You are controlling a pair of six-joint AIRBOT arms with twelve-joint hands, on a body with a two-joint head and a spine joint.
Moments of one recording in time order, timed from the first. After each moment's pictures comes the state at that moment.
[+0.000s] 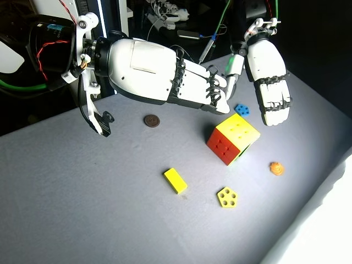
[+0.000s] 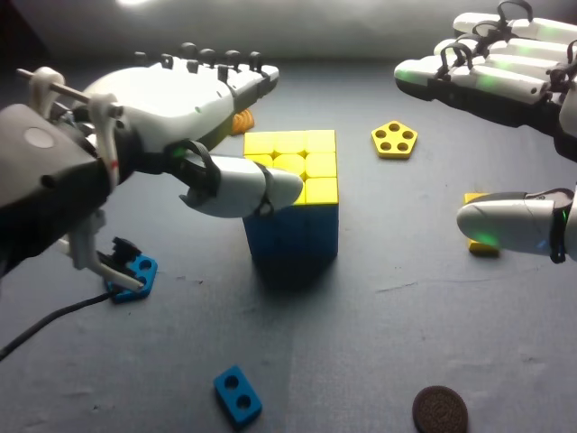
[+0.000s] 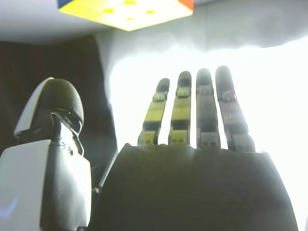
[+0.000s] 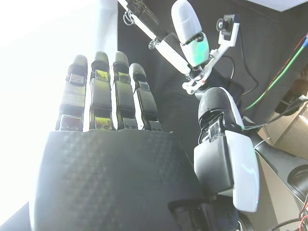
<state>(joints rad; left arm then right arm) 0.32 -0.96 0.81 -1.24 -0.53 2.09 -0.54 -0.62 0.66 -0.07 0.68 -0.88</state>
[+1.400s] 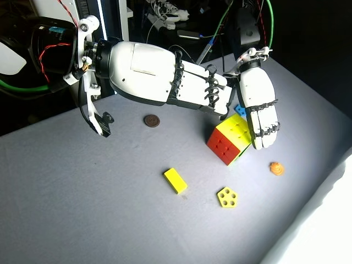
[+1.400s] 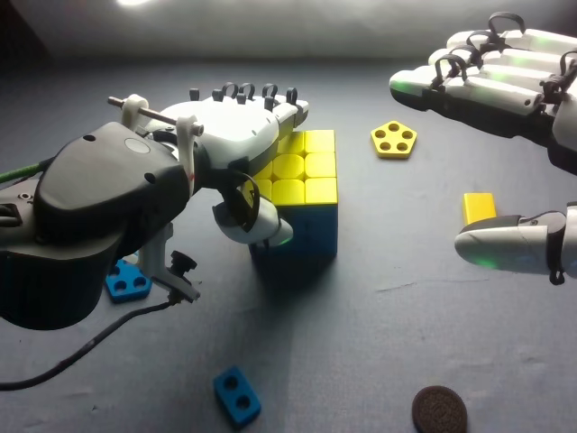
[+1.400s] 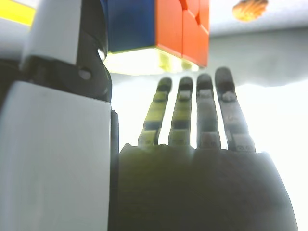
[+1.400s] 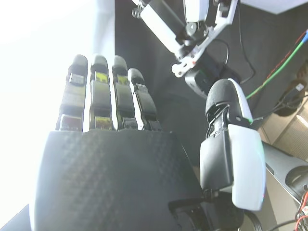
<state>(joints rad) 0.35 -1.16 0.95 -1.39 -0.59 2.17 -0.55 -0.63 0.66 -0.07 0.68 -0.89</state>
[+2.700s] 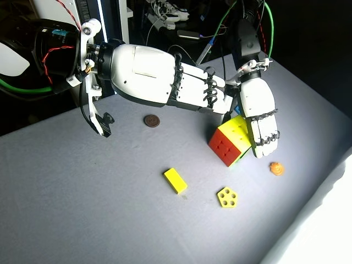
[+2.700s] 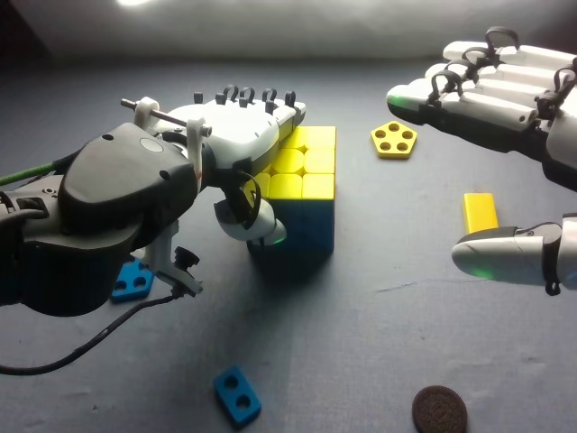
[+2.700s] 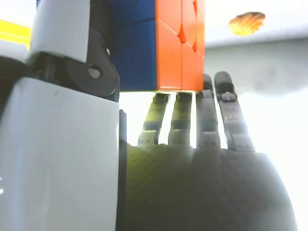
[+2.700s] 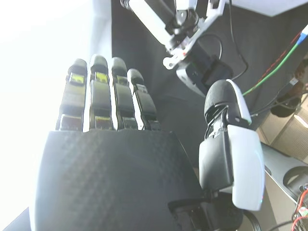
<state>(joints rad) 0.37 -1.21 1.03 -1.39 -0.58 2.17 -0.57 -0.64 0.66 -0.07 0.68 -0.90</state>
